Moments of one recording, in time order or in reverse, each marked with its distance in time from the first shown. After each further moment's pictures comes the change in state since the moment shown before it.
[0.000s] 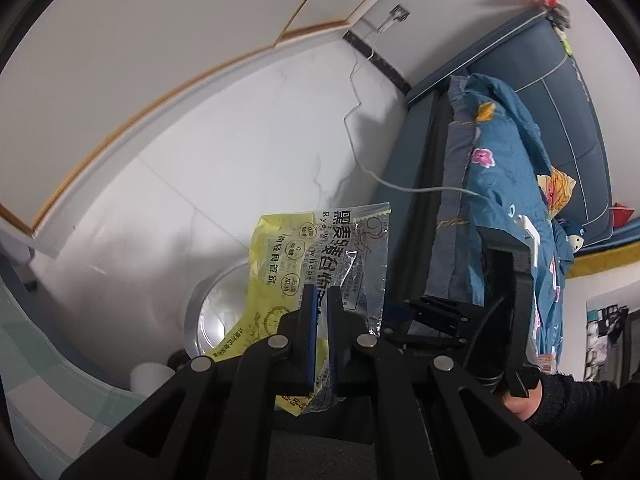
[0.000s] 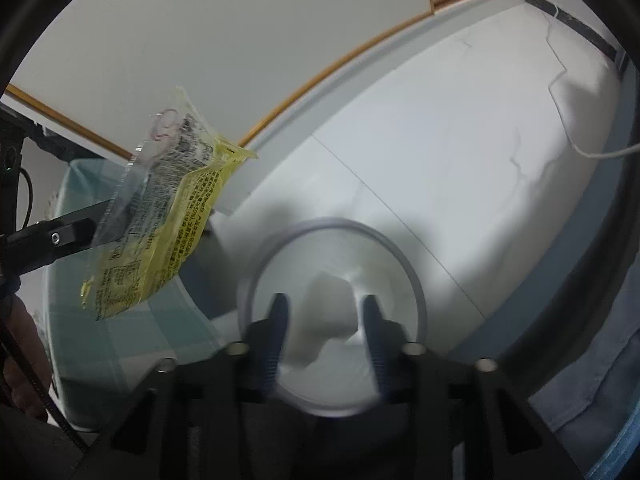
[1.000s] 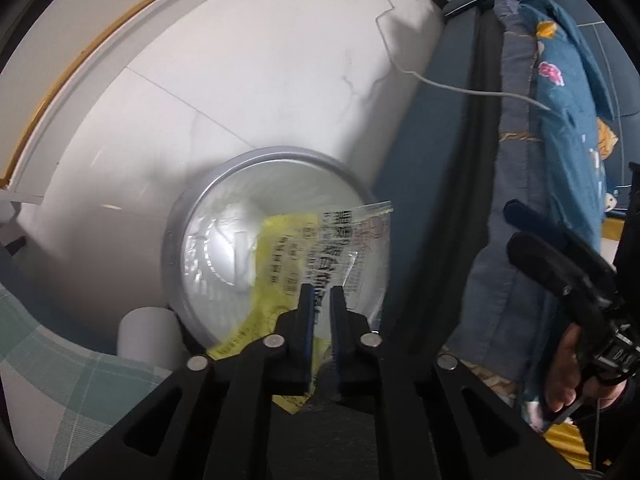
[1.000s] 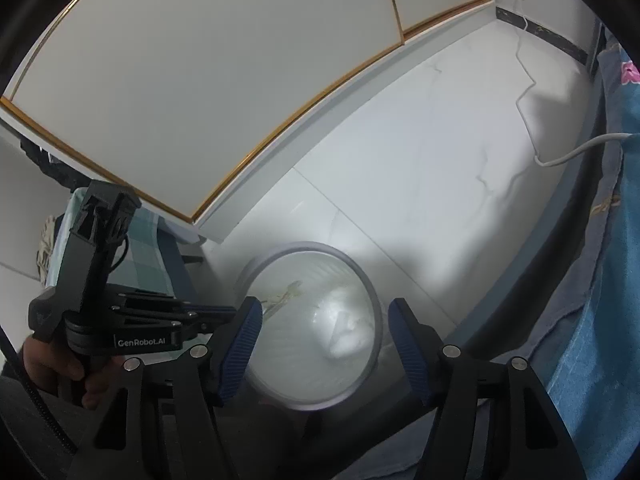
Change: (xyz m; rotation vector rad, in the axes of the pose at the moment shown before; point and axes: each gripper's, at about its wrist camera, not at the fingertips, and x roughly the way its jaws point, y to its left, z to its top) left arm 0.089 0.009 -0.018 -0.012 0.327 0.111; right arm -0.047 -0.022 -0.003 0.039 -0.122 -0.044
